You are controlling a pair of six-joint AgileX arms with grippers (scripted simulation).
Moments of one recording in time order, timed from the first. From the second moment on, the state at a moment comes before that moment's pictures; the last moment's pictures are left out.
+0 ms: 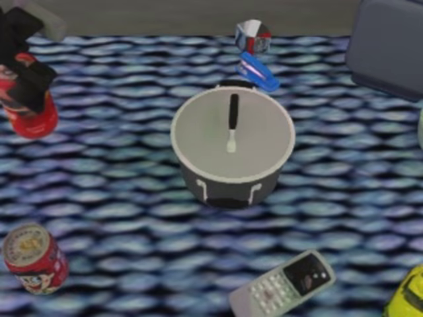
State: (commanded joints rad) left arm -0.01 2.13 1.94 -1.31 0.05 0.67; right arm 0.00 0.00 0.00 0.00 0.00 0.00
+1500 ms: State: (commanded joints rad) left arm -0.30 2.08 1.68 -1.07 -0.04 -0.28; right arm 0.00 0.00 0.00 0.00 0.00 0.00
